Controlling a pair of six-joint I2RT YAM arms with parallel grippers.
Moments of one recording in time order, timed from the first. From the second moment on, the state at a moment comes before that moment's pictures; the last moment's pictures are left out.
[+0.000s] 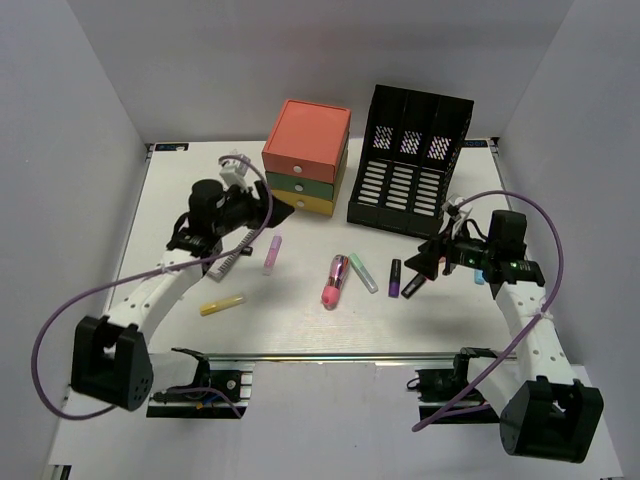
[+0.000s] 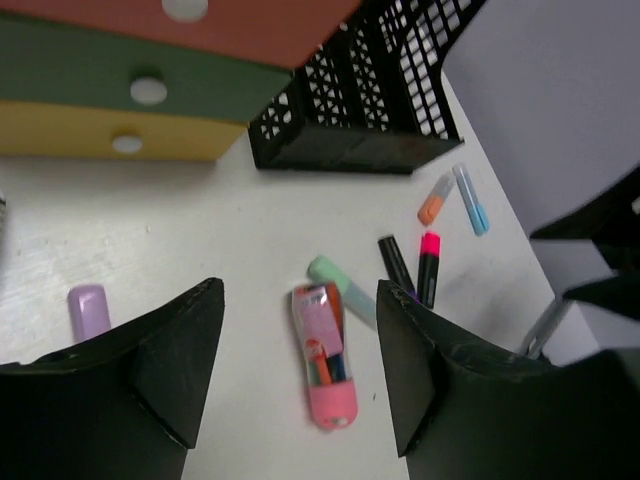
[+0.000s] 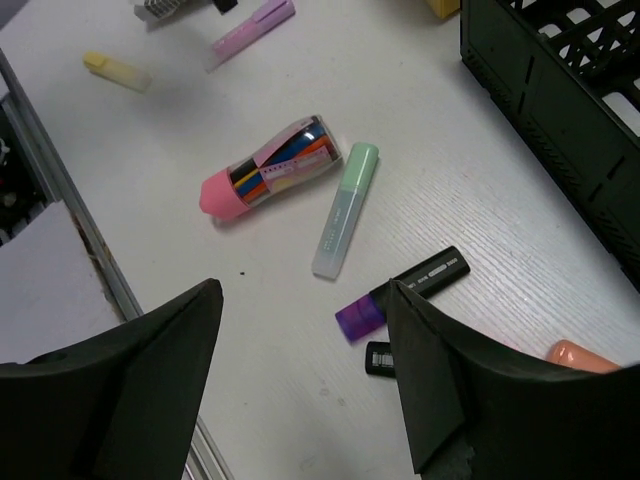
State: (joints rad) left arm -0.27 1.20 0.80 0.10 0.48 -0.46; right arm -0.07 0.95 0.71 -0.45 -1.00 -0.29
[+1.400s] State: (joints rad) left arm -0.38 1.78 1.37 0.00 0.09 -0.57; right arm -0.09 0.85 0.69 -0.38 -0.96 -0.18
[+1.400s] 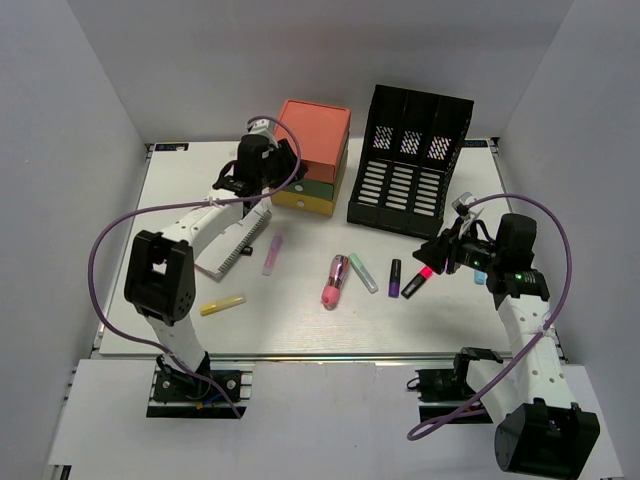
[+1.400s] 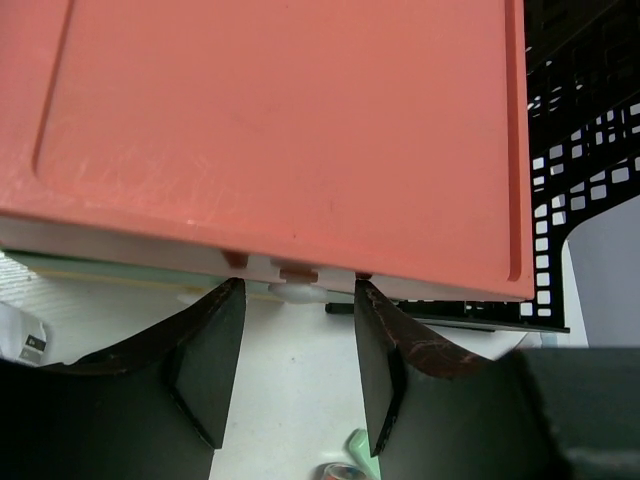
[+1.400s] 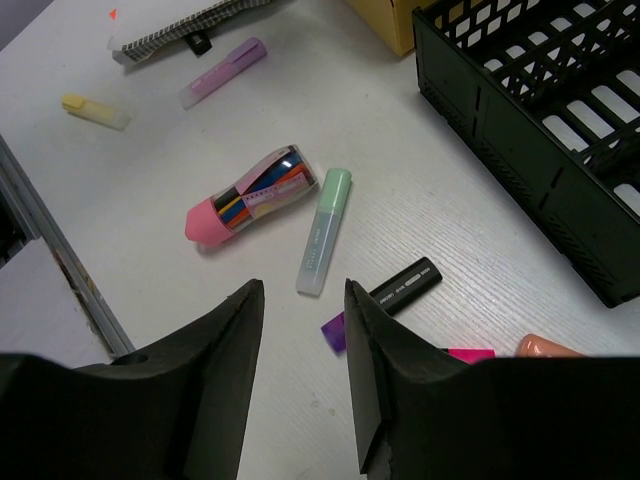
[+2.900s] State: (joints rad) left arm -0.38 1.58 1.11 0.03 0.16 -0.54; right arm -0.10 0.85 0.66 -0.38 -0.98 -0.23
